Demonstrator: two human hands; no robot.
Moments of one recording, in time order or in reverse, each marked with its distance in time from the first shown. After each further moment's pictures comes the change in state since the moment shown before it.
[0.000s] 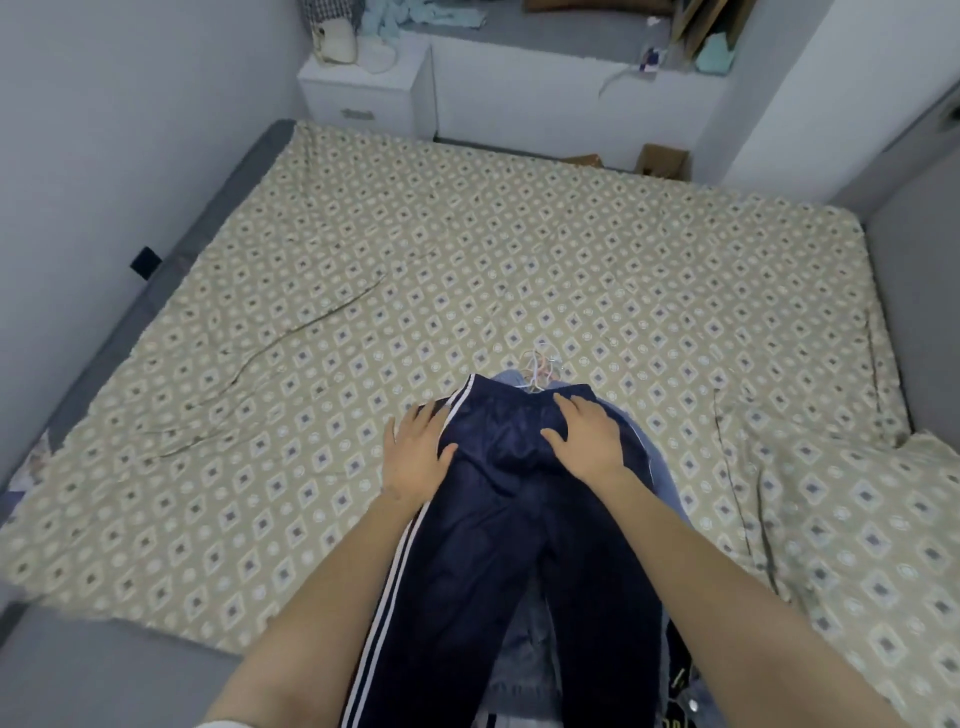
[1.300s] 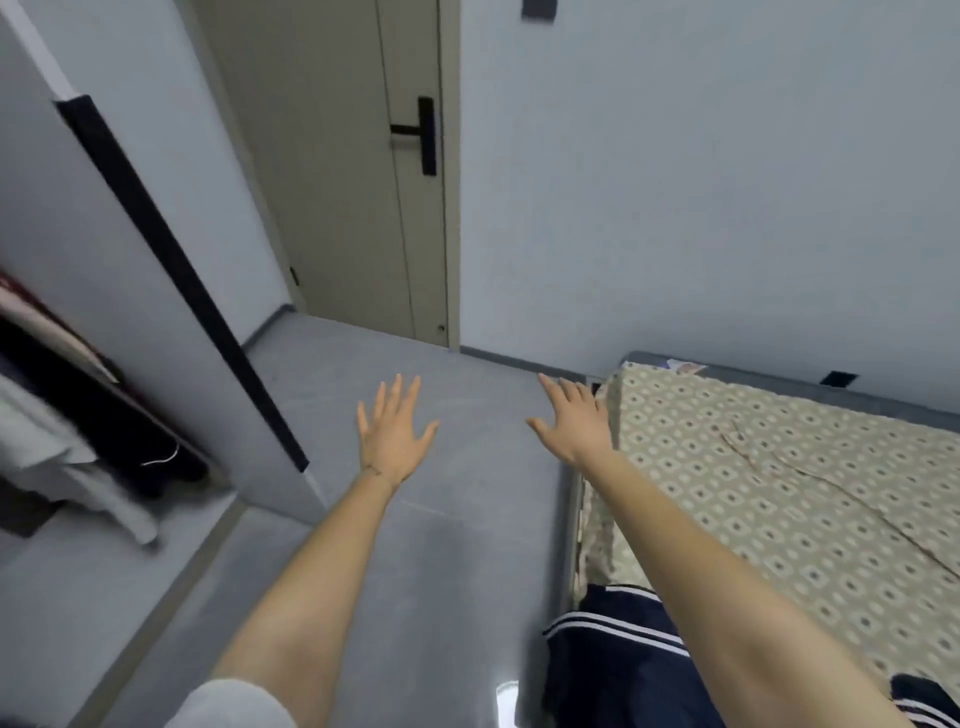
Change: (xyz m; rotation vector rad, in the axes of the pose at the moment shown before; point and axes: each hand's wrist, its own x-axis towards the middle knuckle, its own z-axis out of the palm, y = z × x) left_hand -0.737 -0.109 -0.023 -0.078 0.792 -1.553; right_hand -0.491 -0.440 0.113 -0.390 -0.208 -1.598
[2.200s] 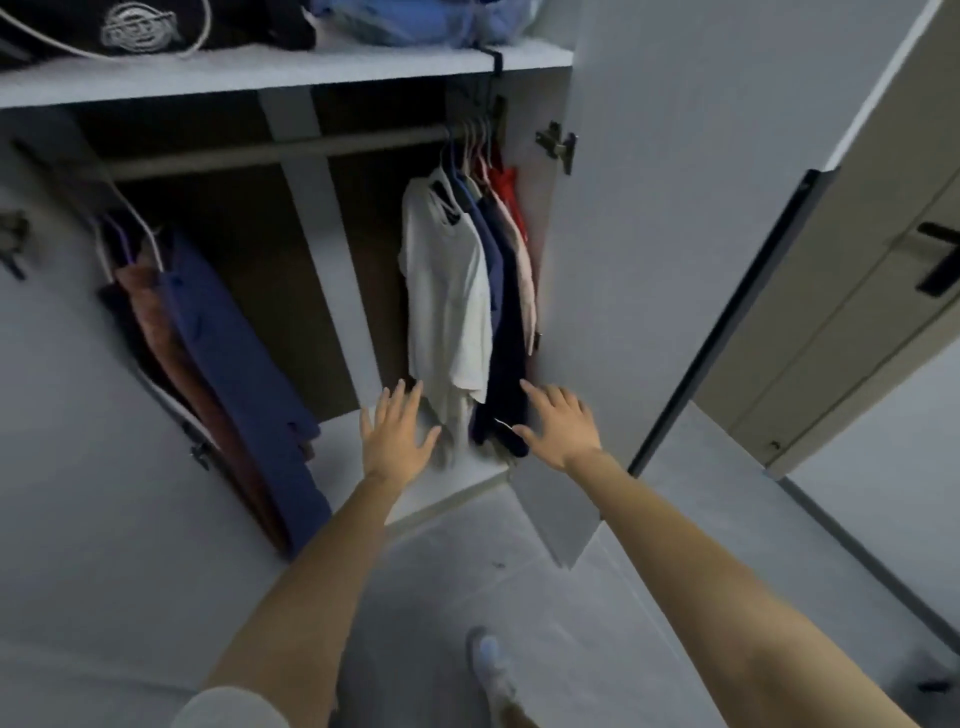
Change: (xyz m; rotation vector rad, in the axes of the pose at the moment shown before) left_hand -0.164 -0.470 -0.178 0.099 0.259 -0.745; right_hand 0.032 -0.580 0.124 -0.054 -0.206 -0.919
